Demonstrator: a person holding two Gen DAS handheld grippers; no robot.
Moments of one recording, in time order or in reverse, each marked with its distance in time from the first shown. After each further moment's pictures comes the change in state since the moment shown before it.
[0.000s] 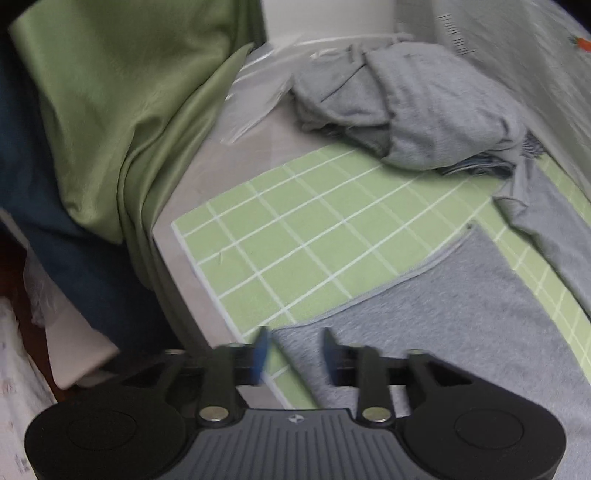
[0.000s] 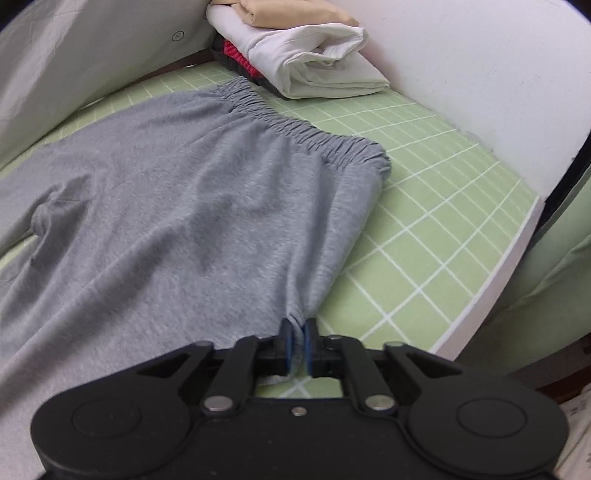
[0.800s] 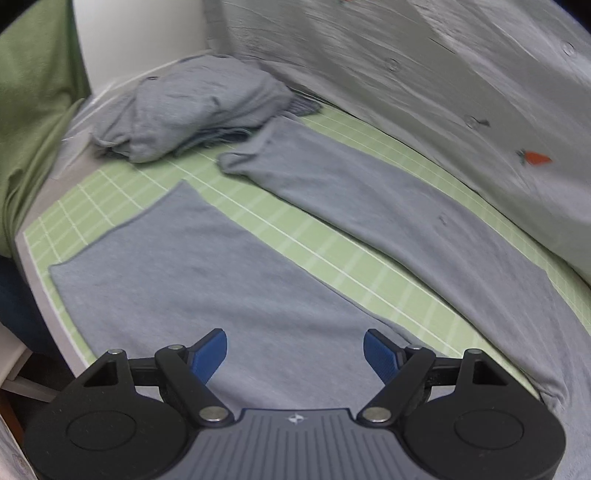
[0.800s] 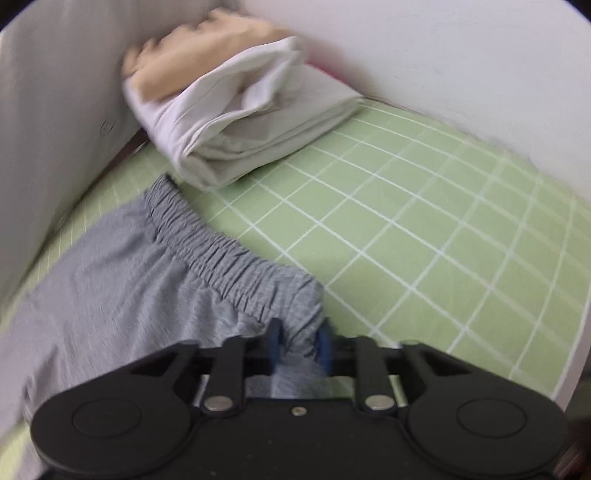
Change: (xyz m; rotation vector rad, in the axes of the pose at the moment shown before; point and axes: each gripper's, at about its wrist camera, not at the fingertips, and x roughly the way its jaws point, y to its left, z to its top) left arm -0.130 -0.235 -0.126 0.191 -0.023 -0.261; right arm 0.091 -0.089 0.119 0.140 -0.035 0.172
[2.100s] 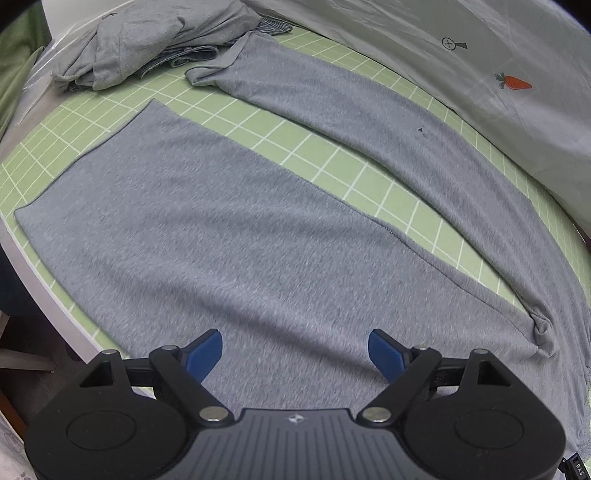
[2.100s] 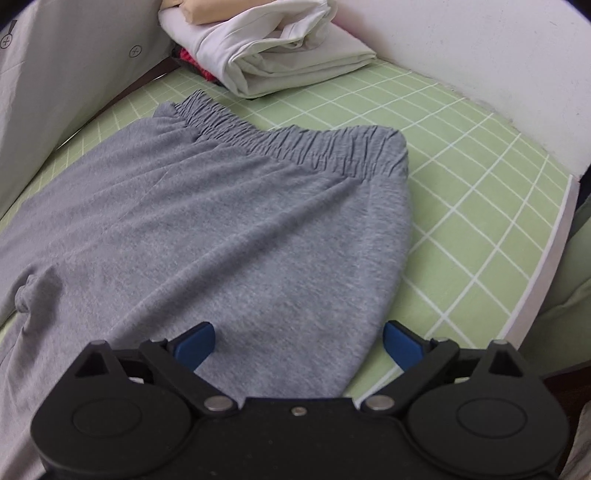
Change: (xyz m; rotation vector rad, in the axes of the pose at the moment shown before) left arm 0.019 0.016 -0.043 0.041 0.221 -0.103; right arm -0.032 0.035 -0.082 -0.009 0.107 -0.082
